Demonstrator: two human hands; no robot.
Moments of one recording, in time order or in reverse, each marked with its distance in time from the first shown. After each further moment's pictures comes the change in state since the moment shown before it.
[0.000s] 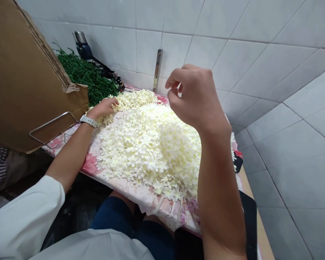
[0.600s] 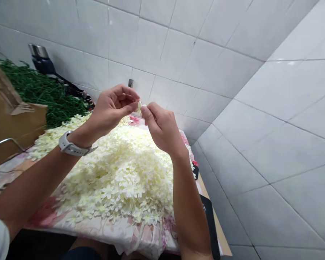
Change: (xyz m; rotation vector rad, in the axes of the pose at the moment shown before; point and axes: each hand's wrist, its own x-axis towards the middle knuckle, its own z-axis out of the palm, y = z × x) left_hand -0.028 0.212 -0.032 -1.257 0.182 0.779; right_hand 0.004 -0.011 -0.004 0.134 0.020 0.105
